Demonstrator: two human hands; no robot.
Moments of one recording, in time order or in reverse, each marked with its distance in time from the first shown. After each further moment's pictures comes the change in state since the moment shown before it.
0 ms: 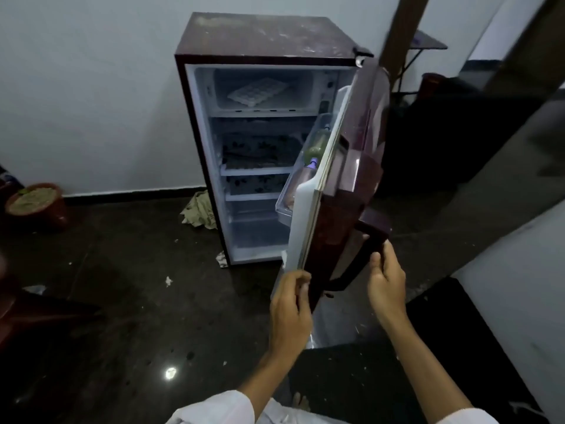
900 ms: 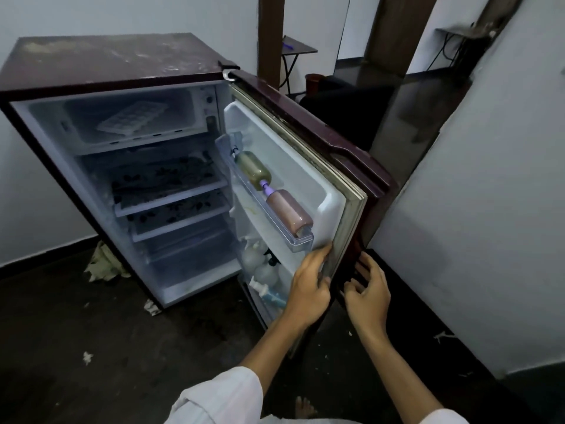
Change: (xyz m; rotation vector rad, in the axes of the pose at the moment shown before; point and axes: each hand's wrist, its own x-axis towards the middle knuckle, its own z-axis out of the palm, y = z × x) left_hand 0.032 0.067 0.141 -0.109 -0.724 0.075; right_hand -0.018 0.054 -0.094 -0.111 0.466 0.175
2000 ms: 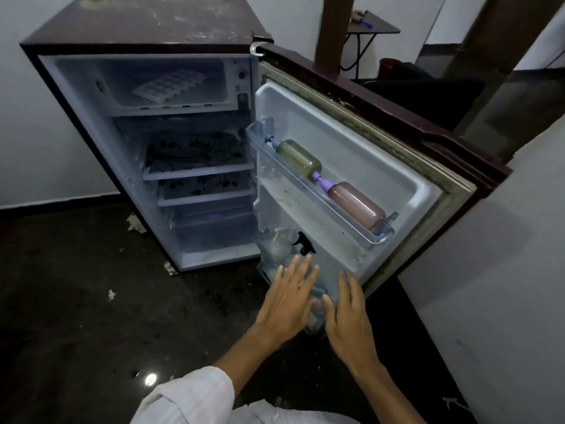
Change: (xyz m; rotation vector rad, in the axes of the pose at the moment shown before) left_hand 0.044 -0.070 0.045 0.868 -0.042 -0.019; right_hand 0.087 0.078 -0.002 -0.517 -0.514 -0.352
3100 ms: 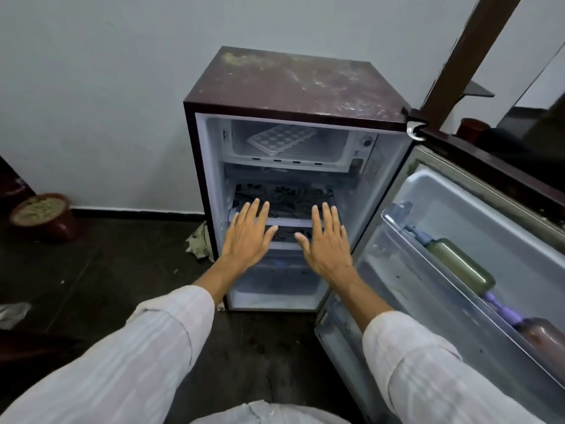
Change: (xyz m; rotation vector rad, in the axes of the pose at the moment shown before) left_hand 0.072 -0.366 -0.205 0.152 0.242 -0.493; right_hand 0.286 -0.292 0.163 -0.403 -0.141 -0.403
